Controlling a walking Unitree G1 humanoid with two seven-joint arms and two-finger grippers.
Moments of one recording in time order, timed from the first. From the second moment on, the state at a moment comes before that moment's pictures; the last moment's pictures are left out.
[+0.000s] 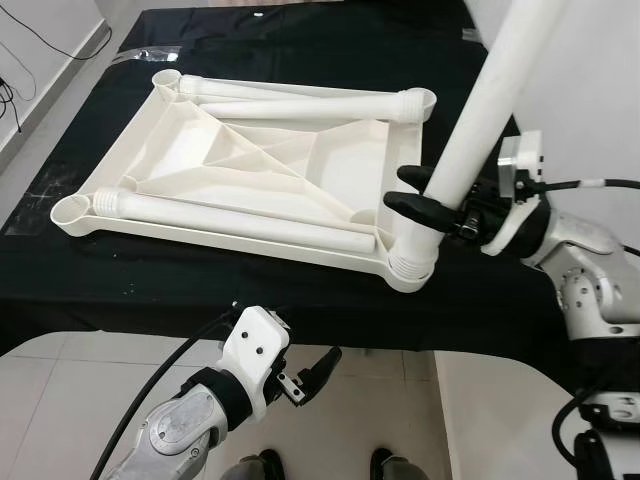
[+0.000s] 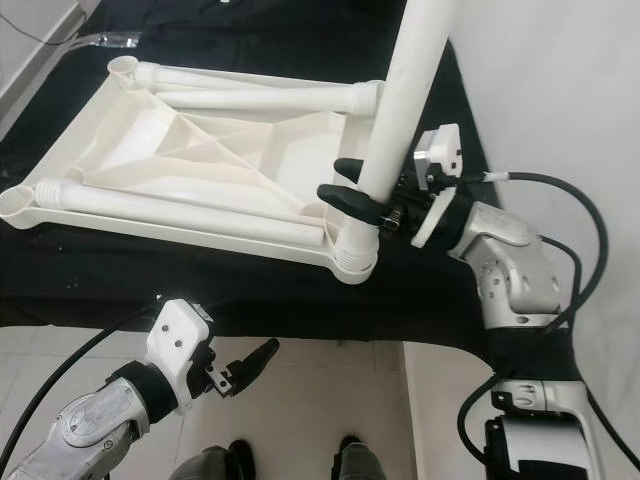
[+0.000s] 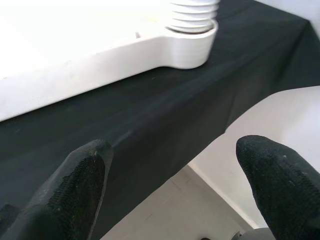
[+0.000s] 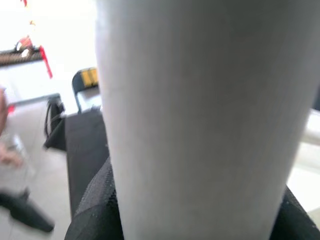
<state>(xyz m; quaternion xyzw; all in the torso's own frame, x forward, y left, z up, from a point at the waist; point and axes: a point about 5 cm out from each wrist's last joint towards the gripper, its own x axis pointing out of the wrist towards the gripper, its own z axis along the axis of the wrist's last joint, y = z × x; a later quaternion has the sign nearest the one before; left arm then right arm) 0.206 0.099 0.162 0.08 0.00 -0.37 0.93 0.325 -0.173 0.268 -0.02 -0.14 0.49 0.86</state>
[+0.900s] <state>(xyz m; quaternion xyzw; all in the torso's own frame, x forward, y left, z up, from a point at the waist) 0.210 0.099 0.162 0.09 -0.01 -0.36 0.93 0.307 -0.189 0.274 -0.11 -0.10 0.55 0.82</state>
